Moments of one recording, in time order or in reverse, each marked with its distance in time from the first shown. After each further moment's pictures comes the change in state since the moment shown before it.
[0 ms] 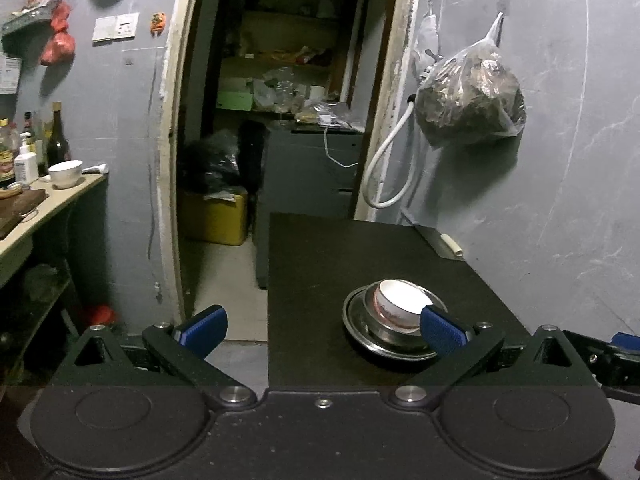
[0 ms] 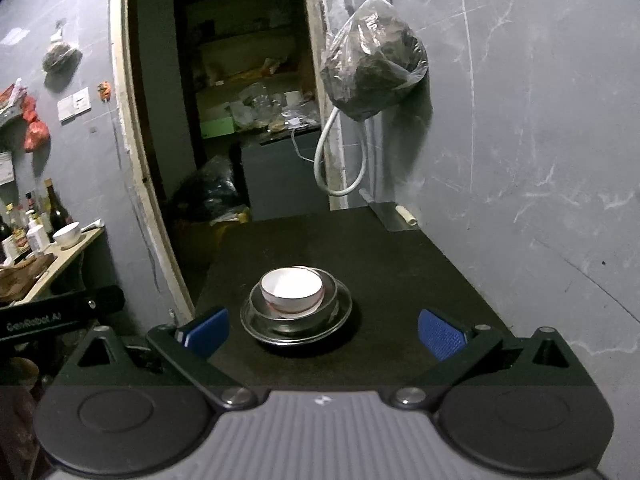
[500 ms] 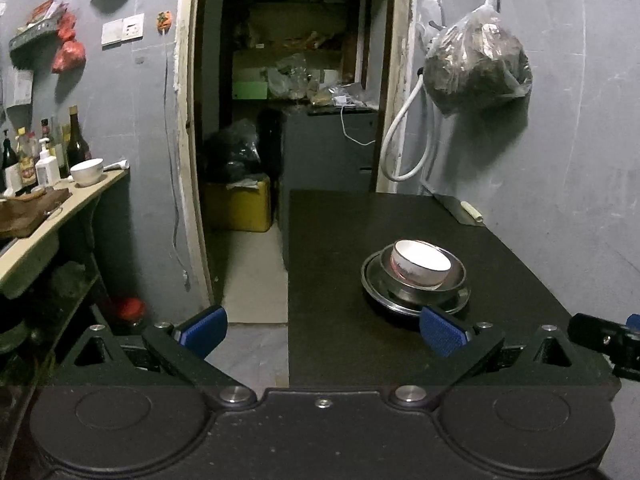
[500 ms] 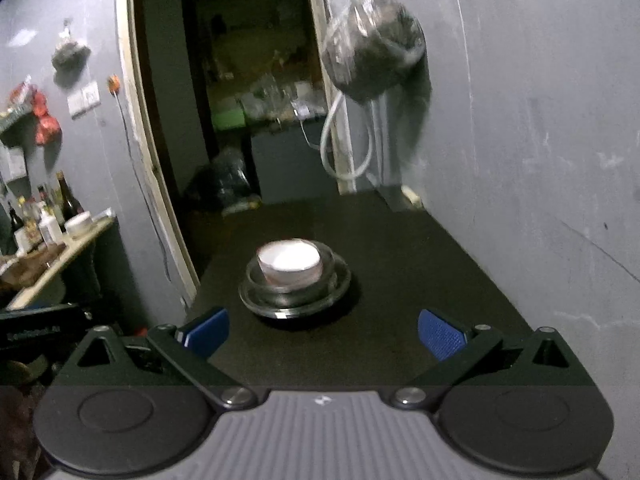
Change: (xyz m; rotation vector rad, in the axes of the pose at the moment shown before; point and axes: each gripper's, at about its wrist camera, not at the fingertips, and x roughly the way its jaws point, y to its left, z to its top) left arm -0.011 -0.014 -0.026 0.072 0.047 0.079; right arm 0.002 -0.024 -0.027 0.024 0.032 0.026
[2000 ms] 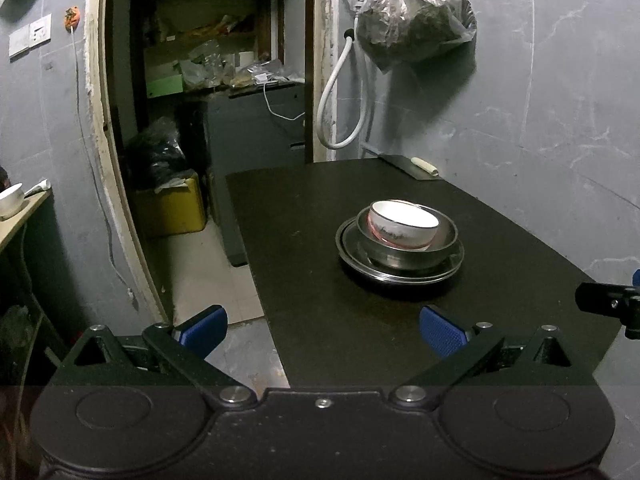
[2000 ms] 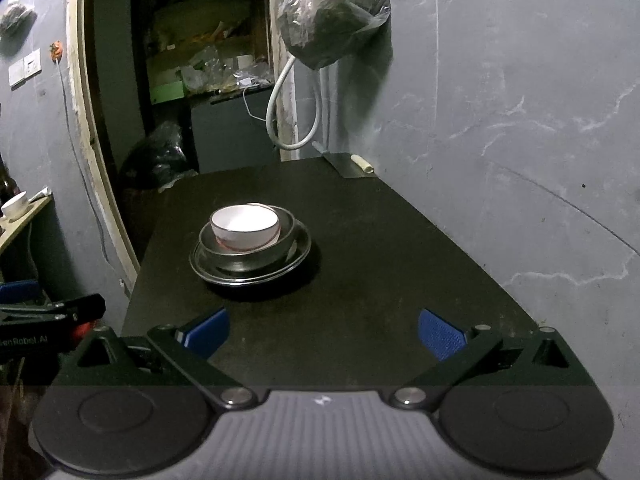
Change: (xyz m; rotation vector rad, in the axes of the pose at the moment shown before) left arm 0.079 0.035 -0.009 0.180 0.057 -0.211; right arm 0.034 0.035 -0.026 0.017 0.067 -0.206
